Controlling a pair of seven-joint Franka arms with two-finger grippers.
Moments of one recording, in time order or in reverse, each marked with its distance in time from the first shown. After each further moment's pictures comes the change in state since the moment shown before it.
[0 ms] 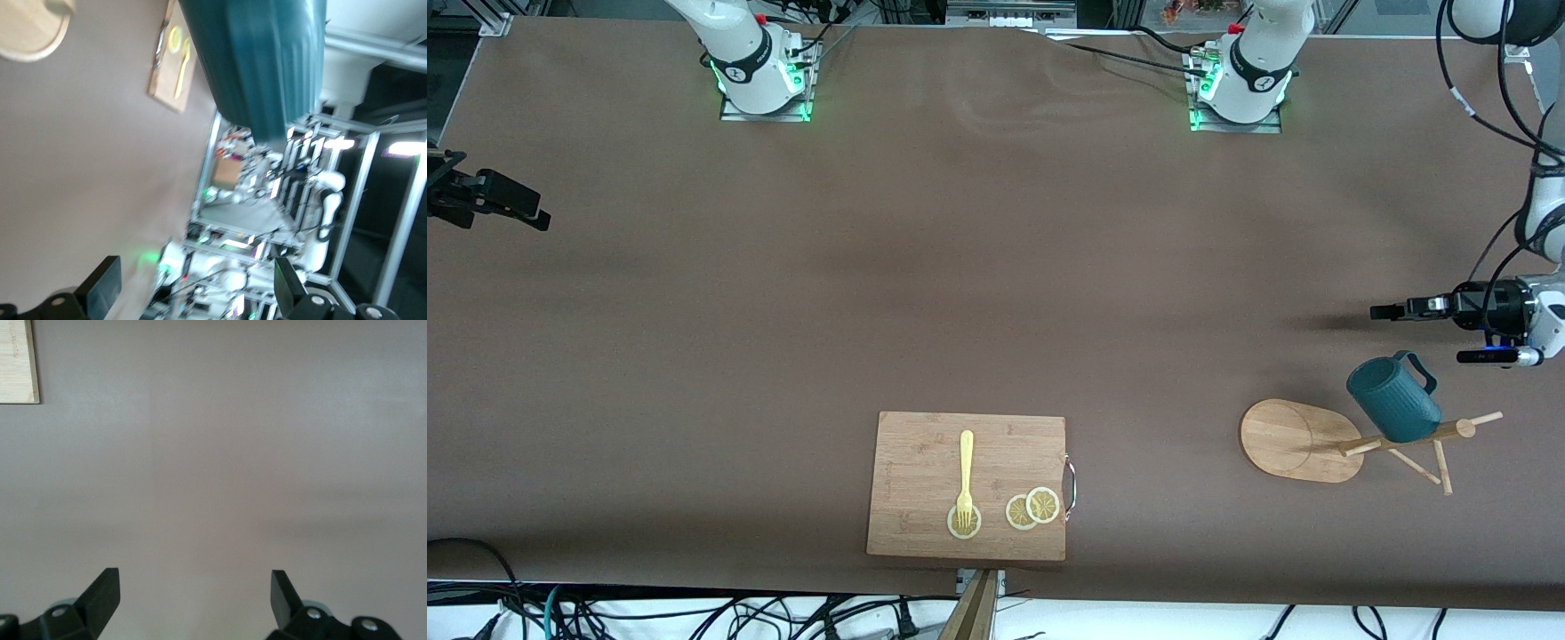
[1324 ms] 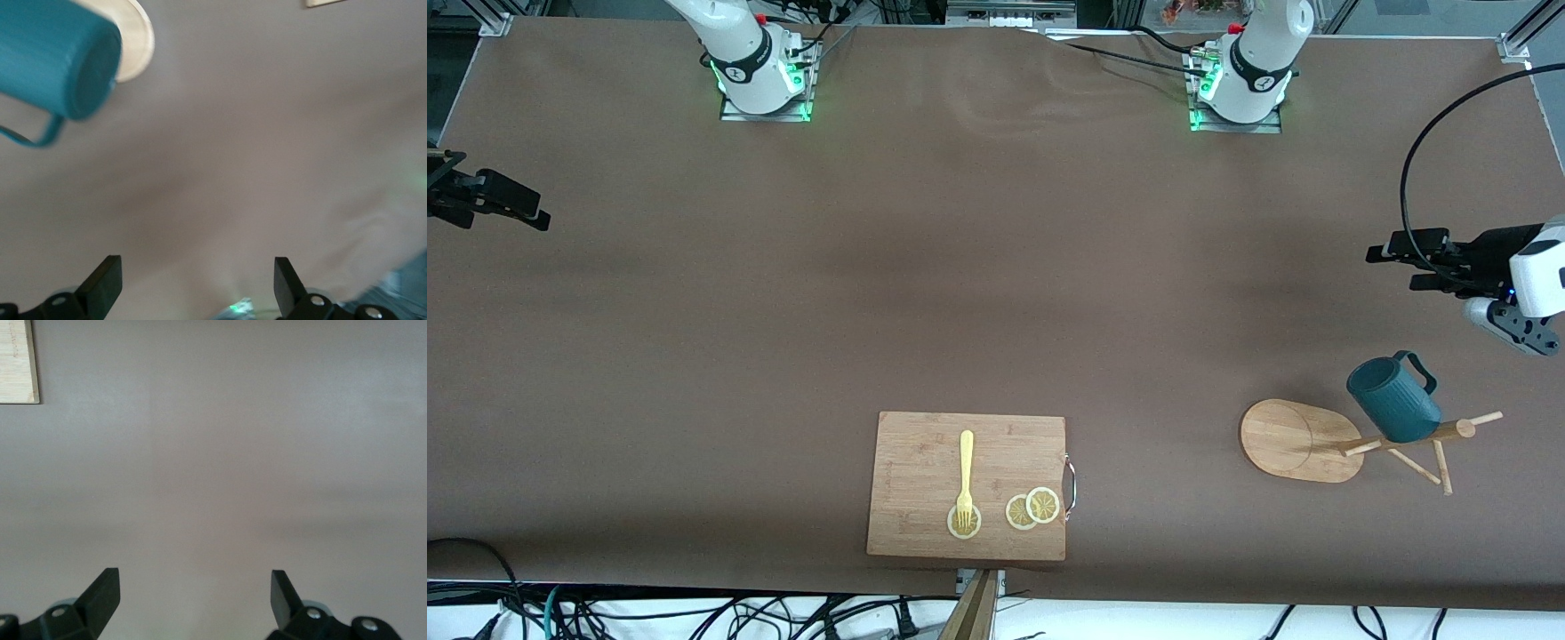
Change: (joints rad) left arm -0.465 -0.397 -0.013 0.158 0.831 0.236 -0.164; right arm 0.000 0.000 0.000 0.000 0.000 0.000 0.000
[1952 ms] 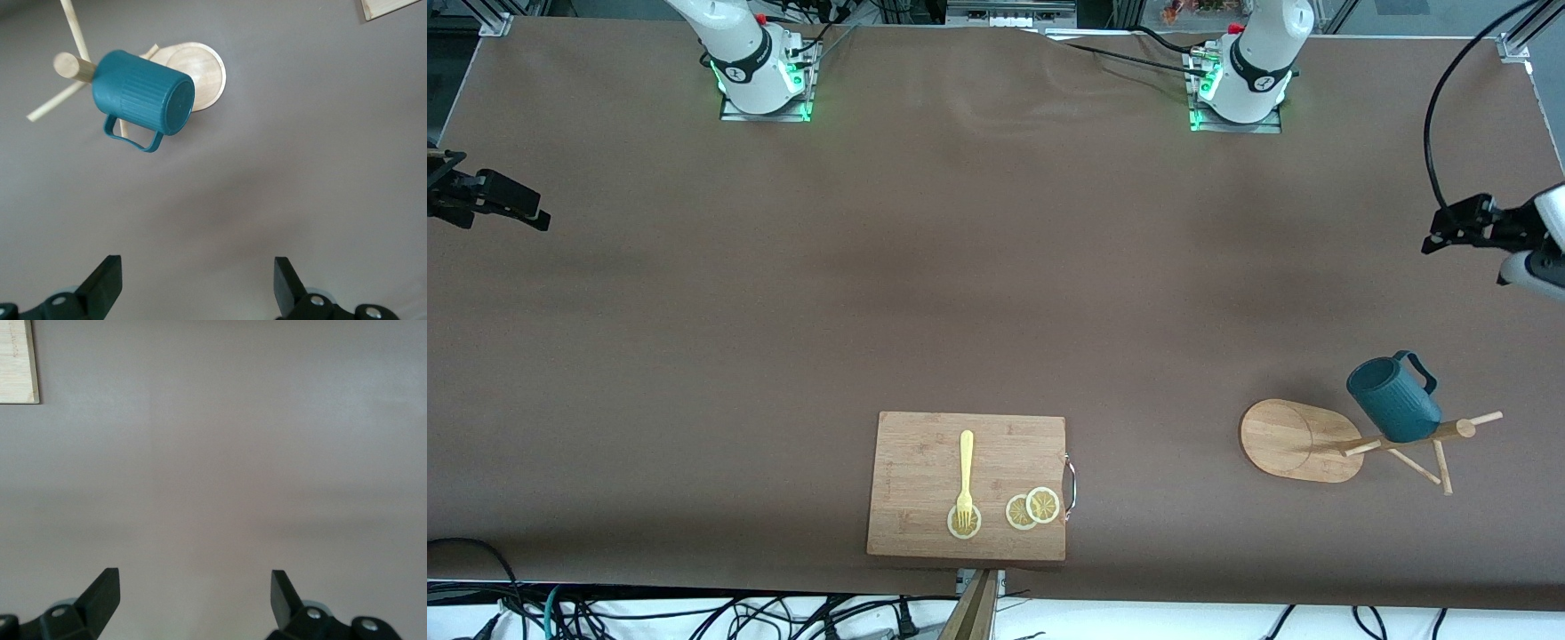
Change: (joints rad) left arm -0.089 -0.144 0.001 0.042 0.241 0.039 -0.026; right arm 0.000 0.000 0.000 0.000 0.000 0.000 0.000
